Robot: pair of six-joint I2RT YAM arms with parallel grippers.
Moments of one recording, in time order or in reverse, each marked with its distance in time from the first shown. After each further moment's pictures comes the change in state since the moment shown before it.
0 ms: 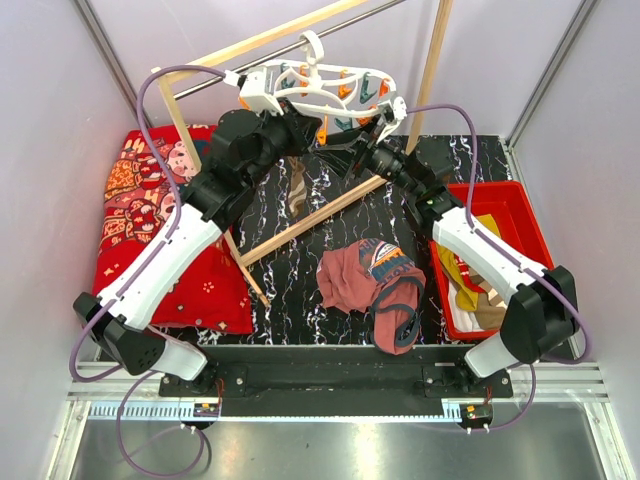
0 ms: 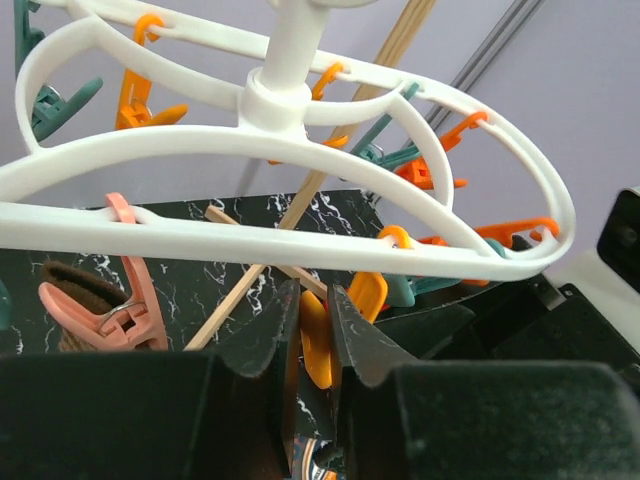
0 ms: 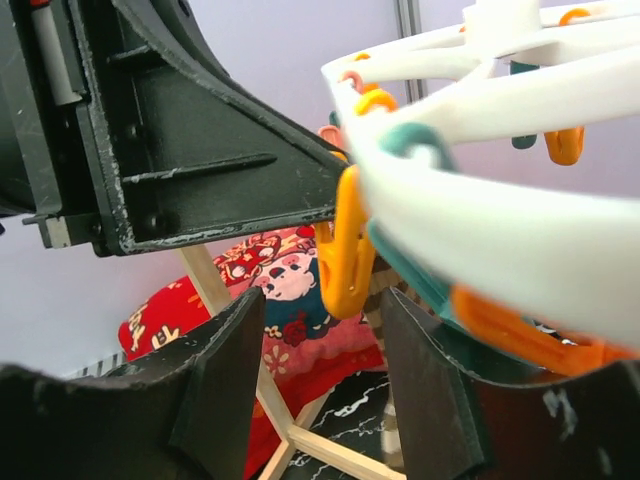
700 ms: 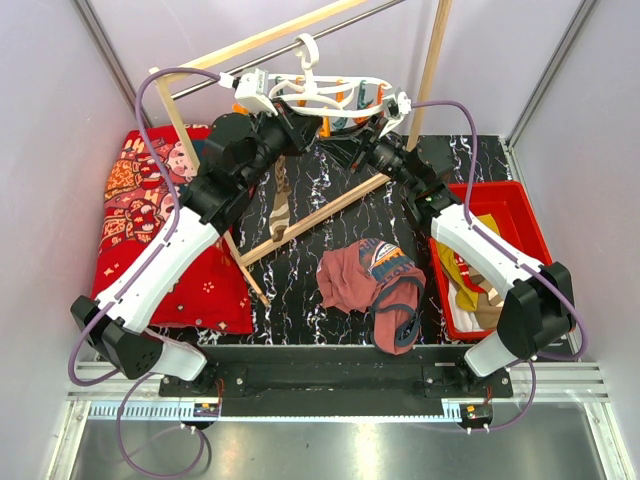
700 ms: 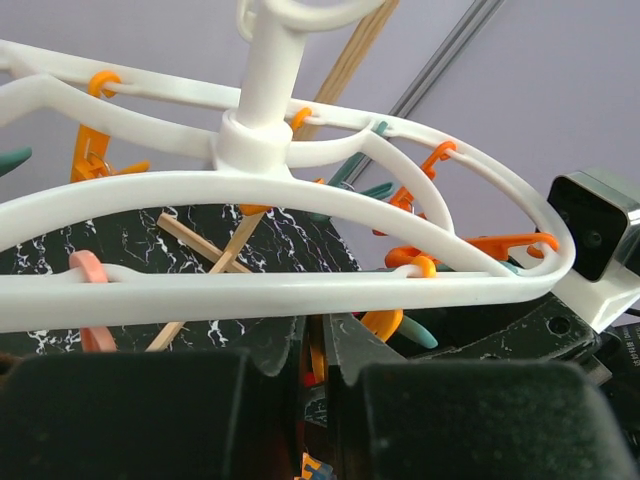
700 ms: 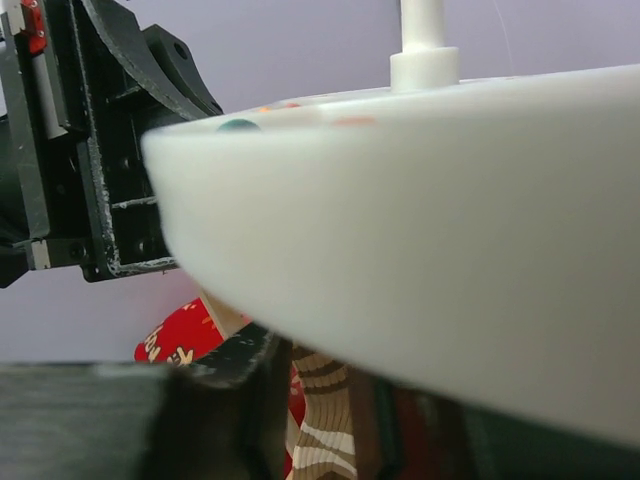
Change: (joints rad) left arm 0.026 -0.027 -0.063 0.102 0.088 -0.087; right arm -0.014 0.031 0.019 0.068 -0.002 0.082
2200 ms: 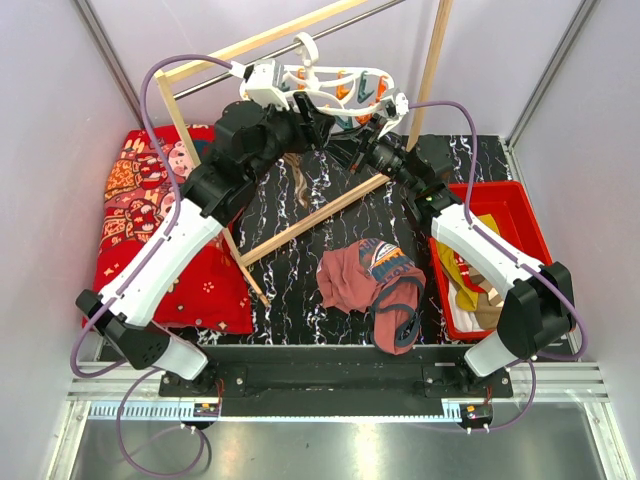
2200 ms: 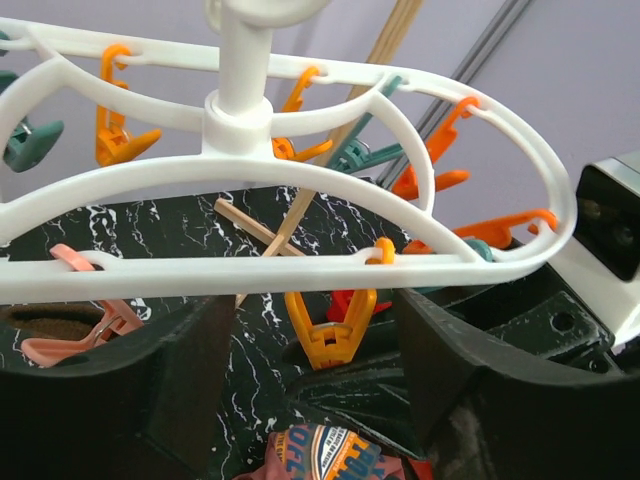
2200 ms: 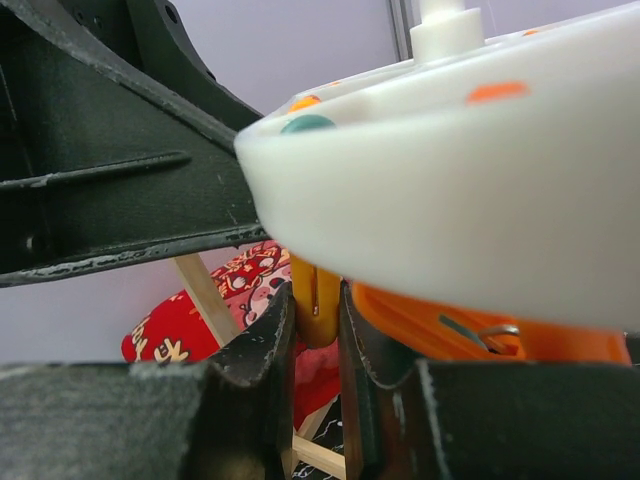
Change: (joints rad) left arm -0.052 0.063 0.175 -0.215 -0.115 0.134; right arm -0.001 0.000 0.000 -0.037 0.005 -0.035
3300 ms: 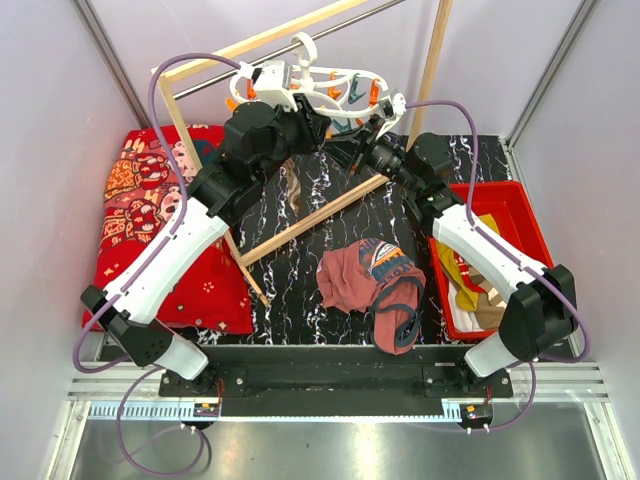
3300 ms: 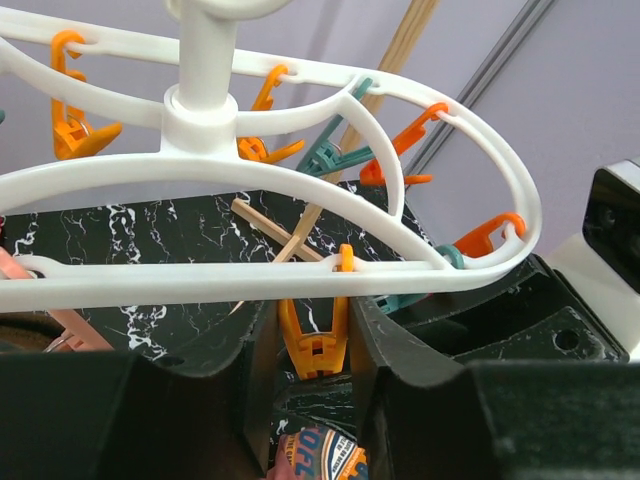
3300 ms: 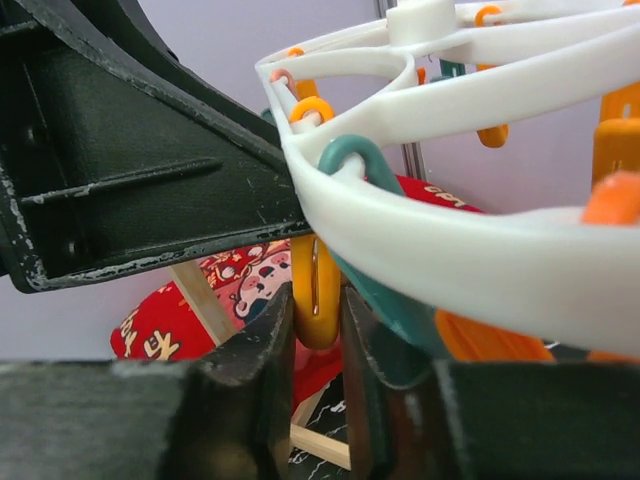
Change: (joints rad) left arm -0.034 0.027 0.033 -0.021 -0.082 0.029; right arm 0.005 -0.008 0.010 -0.067 0.016 -0.037
